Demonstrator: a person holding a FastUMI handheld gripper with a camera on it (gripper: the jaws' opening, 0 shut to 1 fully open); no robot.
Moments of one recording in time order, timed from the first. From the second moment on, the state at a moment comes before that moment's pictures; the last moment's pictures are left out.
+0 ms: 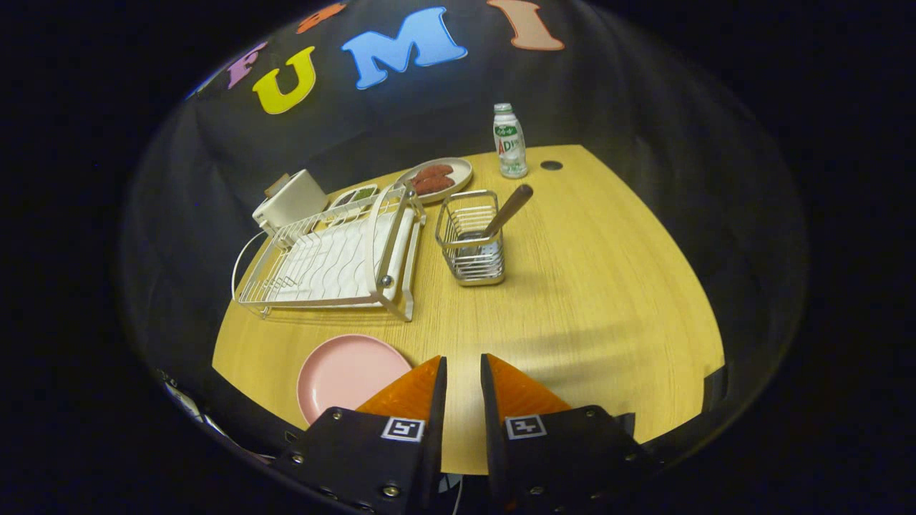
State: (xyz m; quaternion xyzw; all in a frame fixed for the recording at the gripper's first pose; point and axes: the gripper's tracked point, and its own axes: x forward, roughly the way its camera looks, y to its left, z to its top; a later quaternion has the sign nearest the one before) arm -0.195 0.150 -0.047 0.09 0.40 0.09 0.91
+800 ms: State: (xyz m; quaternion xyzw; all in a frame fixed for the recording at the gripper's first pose) arm -0.092 0.104 -0.020 0.09 0.19 0.07 0.98
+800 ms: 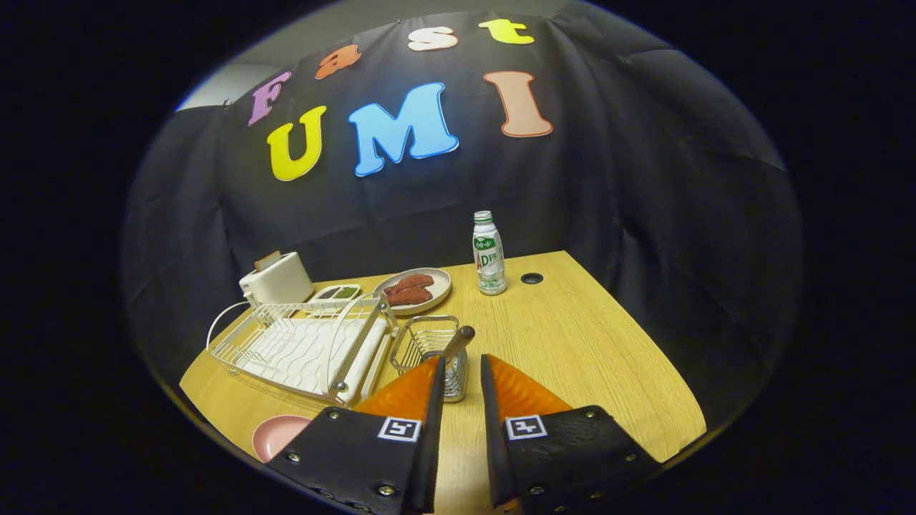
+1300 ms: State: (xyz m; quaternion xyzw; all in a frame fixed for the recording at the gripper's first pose) arm -0.049 0.110 -0.025 0.08 0.16 0.08 0.98
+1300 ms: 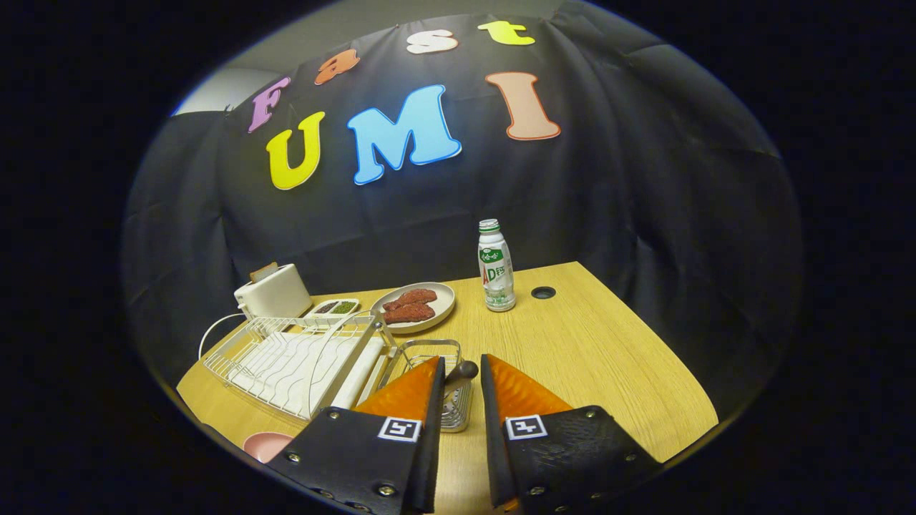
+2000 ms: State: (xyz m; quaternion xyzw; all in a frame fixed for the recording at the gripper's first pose) arm -0.032 0.132 -0.014 0.12 0.12 0.10 0.98
